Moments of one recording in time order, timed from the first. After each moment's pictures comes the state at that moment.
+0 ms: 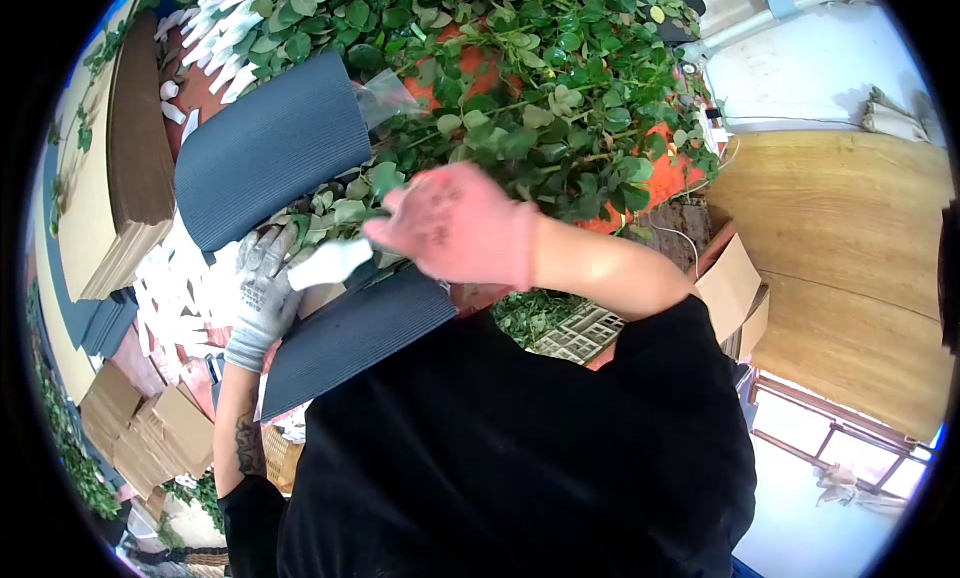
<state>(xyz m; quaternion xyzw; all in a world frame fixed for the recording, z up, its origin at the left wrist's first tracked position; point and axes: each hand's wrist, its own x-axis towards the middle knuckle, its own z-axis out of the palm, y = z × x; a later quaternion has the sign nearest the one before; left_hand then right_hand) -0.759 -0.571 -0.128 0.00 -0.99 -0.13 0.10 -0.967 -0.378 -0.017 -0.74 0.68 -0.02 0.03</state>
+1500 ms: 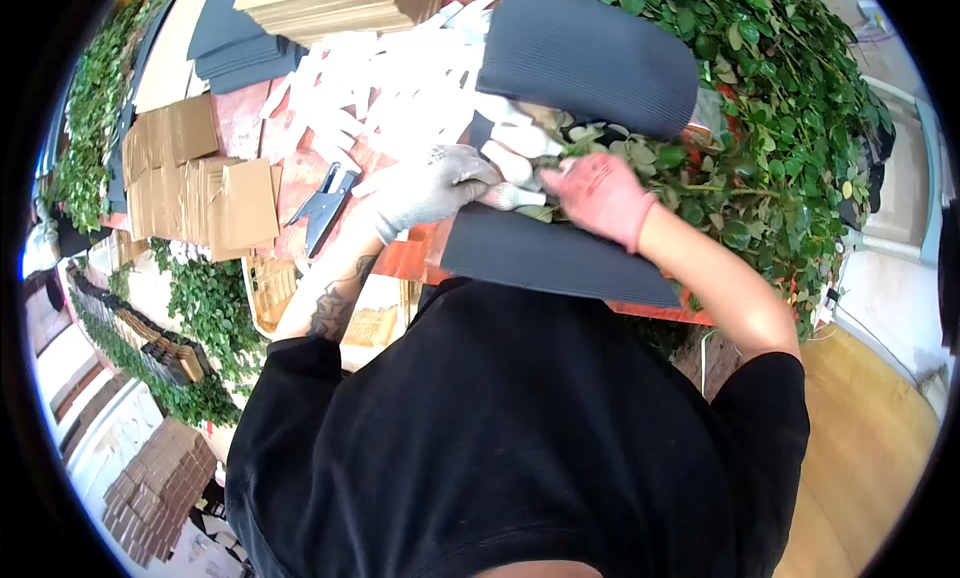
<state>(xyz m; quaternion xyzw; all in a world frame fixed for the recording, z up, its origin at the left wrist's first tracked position) -0.701 -0.574 -0.137 0.13 -0.89 -0.43 0.10 -0.916 -0.462 -0.092 -0.80 0.56 0.17 0.15</state>
